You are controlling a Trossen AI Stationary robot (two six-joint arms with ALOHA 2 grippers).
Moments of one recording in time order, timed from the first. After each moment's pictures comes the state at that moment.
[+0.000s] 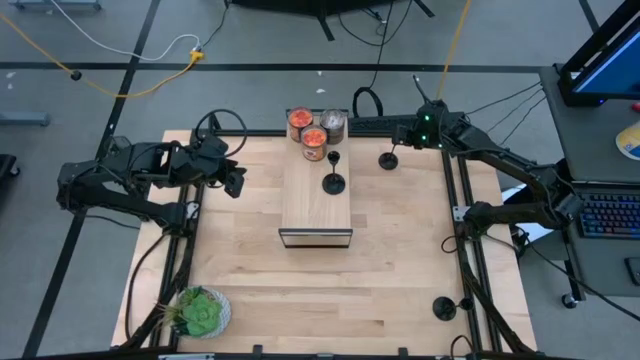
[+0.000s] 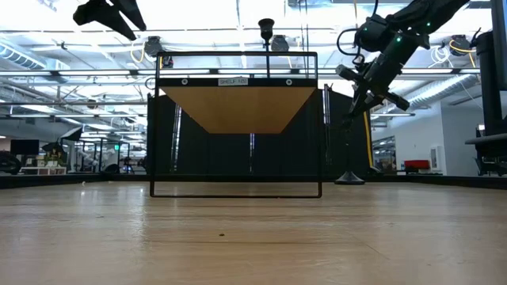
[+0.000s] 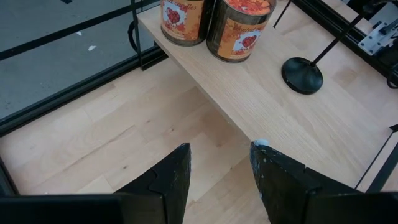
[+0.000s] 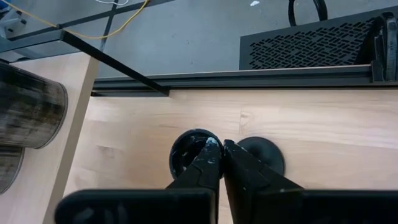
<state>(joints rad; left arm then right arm) 0.07 0.97 1.24 -1.10 -0.42 -0.71 -0.85 1.19 0.88 -0.47 0.02 0.68</state>
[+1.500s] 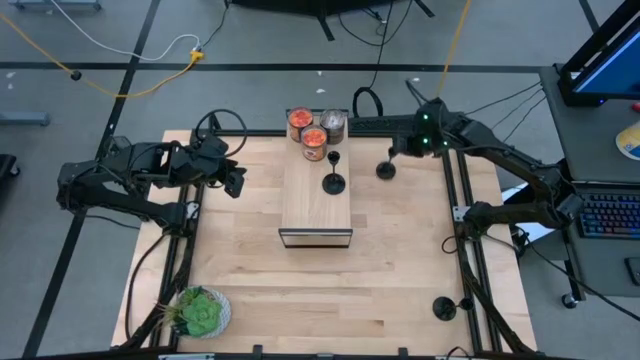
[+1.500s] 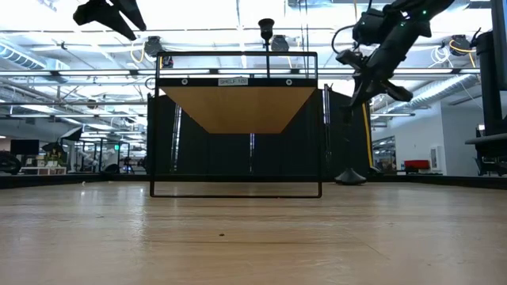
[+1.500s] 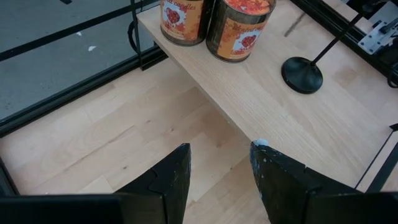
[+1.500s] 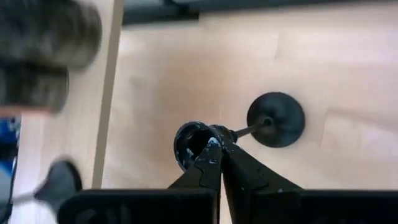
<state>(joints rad) 0.07 0.97 1.24 -1.10 -0.42 -0.71 -0.82 1.19 0.99 -0.71 -0.23 0.74</state>
